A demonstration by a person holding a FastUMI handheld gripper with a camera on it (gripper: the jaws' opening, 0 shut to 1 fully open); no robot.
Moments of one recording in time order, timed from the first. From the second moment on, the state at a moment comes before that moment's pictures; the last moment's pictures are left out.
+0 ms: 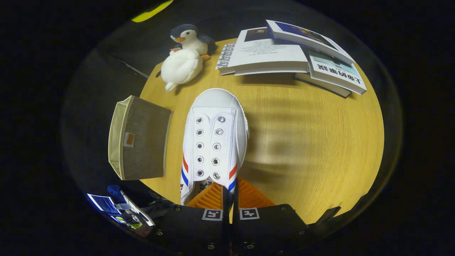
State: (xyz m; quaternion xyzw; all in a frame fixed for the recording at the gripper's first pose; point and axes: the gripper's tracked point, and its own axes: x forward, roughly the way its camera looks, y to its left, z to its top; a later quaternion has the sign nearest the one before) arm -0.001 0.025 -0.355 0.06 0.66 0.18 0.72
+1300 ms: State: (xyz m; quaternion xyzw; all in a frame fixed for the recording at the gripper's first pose) arm 0.005 0.276 -0.239 -0.02 0.60 0.36 0.71
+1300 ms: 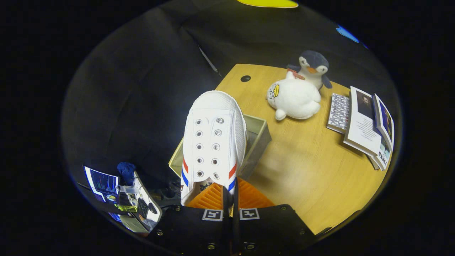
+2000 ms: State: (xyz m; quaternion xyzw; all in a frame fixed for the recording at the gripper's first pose) arm -0.001 0.337 -0.285 -0.08 0.62 0.34 0.70
